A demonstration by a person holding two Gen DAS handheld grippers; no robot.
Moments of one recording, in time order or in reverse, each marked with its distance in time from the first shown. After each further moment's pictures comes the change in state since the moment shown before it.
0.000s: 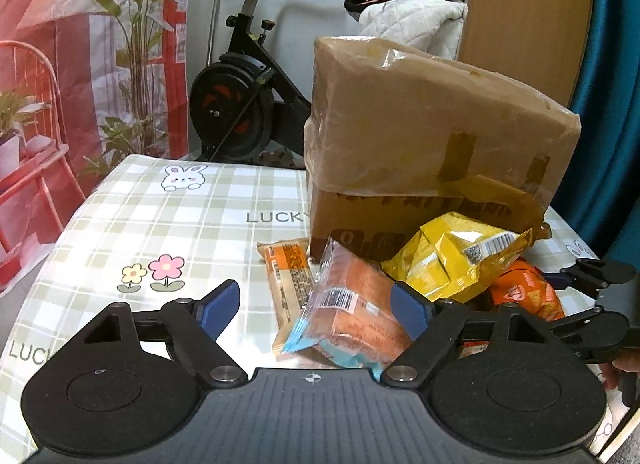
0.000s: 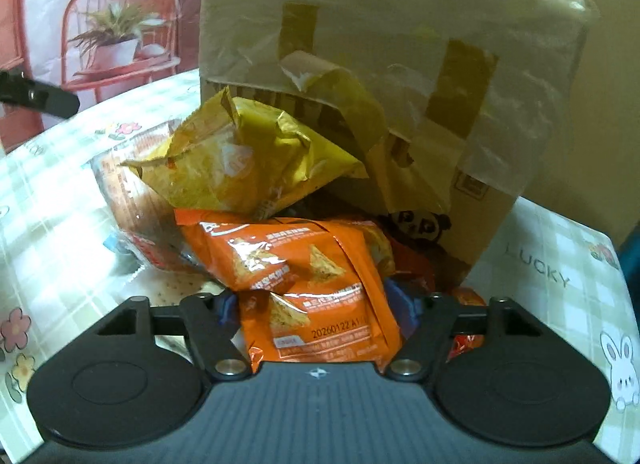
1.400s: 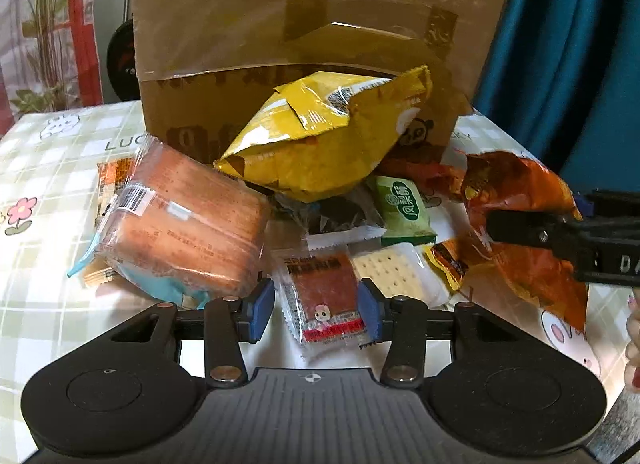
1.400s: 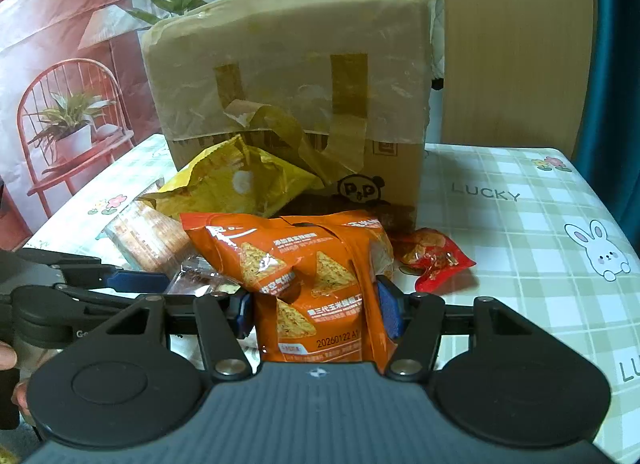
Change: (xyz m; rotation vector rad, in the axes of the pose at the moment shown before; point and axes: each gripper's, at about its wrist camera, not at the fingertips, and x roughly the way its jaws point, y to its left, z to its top) left arm 0.067 -0.091 -0.061 0.101 0.145 -0.168; right arm -0.060 -0.008 -0.022 0.323 -0.053 -0.047
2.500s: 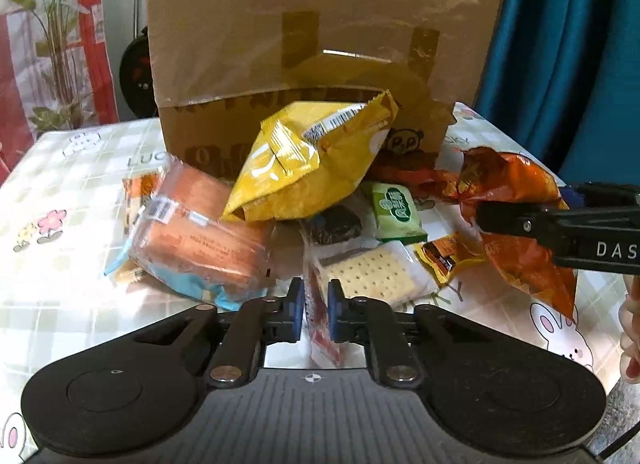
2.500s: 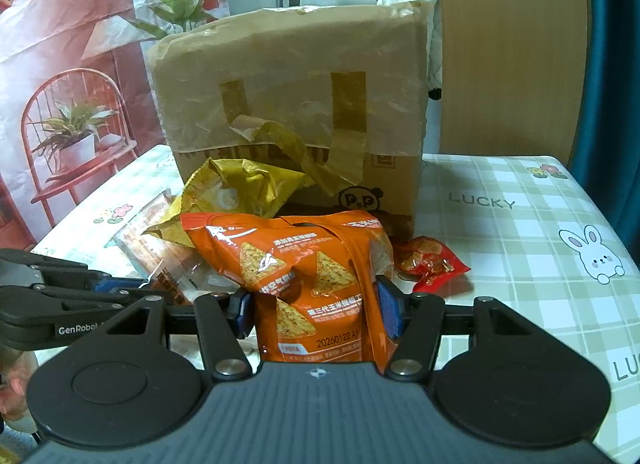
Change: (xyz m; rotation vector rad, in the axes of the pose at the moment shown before) left arm -0.032 -0.016 -0.001 0.035 -0.015 0.053; right arm -0.016 0.001 0.001 0.002 -0.030 0.002
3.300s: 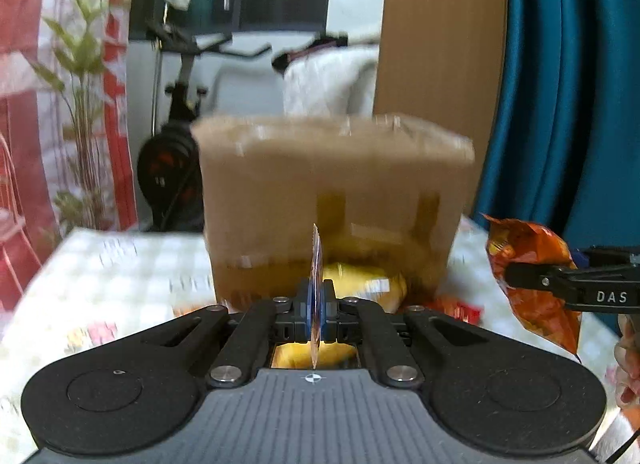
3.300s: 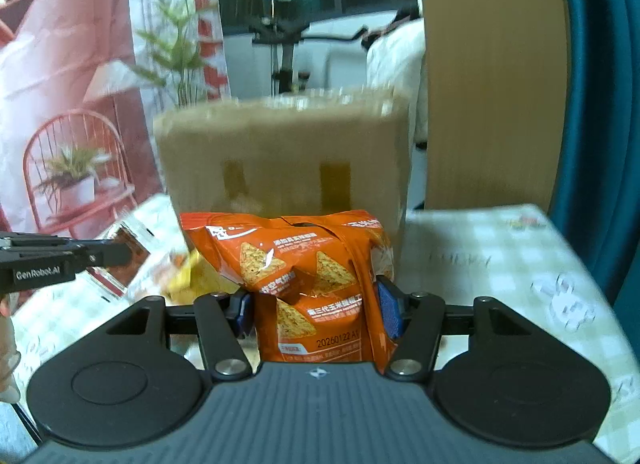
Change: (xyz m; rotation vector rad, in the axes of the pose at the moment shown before) left arm -0.080 0.021 0.053 0.009 -0.331 0.032; right arm -0.048 -0.006 0.039 0.004 -0.168 -0.025
